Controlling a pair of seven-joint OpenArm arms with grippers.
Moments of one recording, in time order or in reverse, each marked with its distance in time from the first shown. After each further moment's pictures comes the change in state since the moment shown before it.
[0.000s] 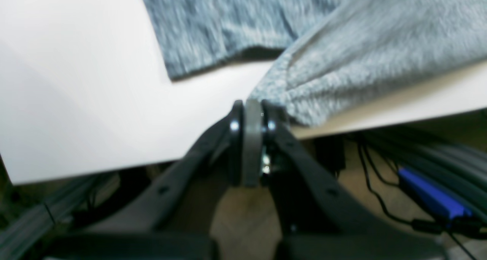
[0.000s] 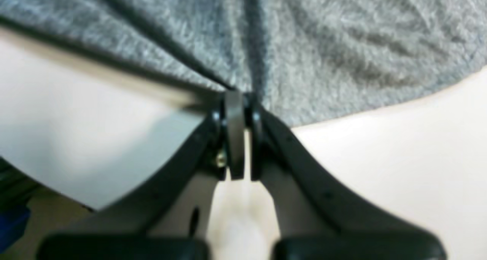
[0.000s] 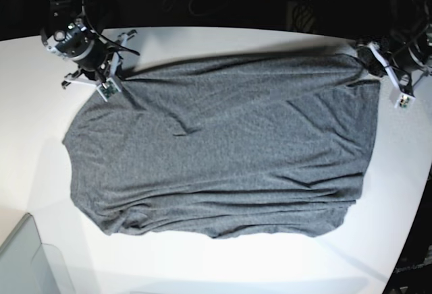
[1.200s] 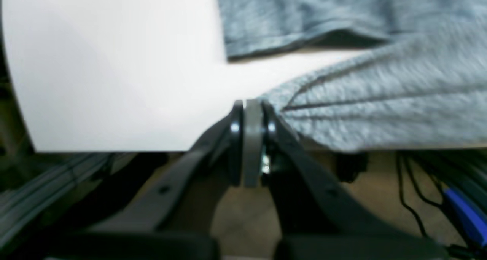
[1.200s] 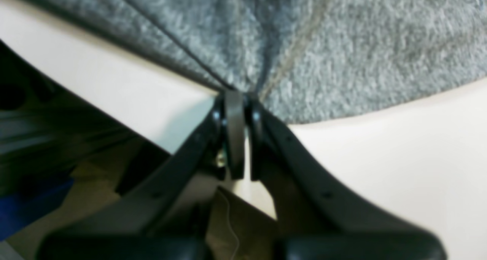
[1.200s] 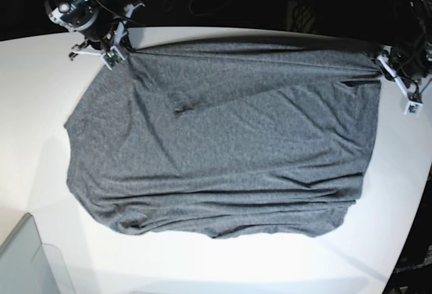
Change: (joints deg) left arm -7.4 1.6 0.0 -11.1 10.5 -0.1 -0.8; right arm -9.5 -0.3 -0.3 0.2 0.0 0.0 8.1
